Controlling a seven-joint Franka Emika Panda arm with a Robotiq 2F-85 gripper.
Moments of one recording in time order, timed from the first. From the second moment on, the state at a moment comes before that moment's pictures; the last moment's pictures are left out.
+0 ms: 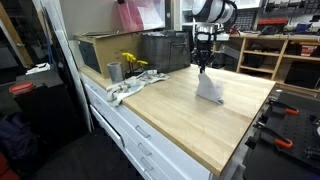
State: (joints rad) arm -0.09 0.33 -0.10 -2.09 0.30 2.22 0.29
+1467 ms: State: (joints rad) arm 0.01 0.30 -0.05 -2.14 0.24 2.21 0.27
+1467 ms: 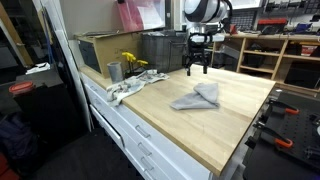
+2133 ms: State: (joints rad) arm -0.13 0.33 -0.12 -2.19 0.22 2.23 0.09
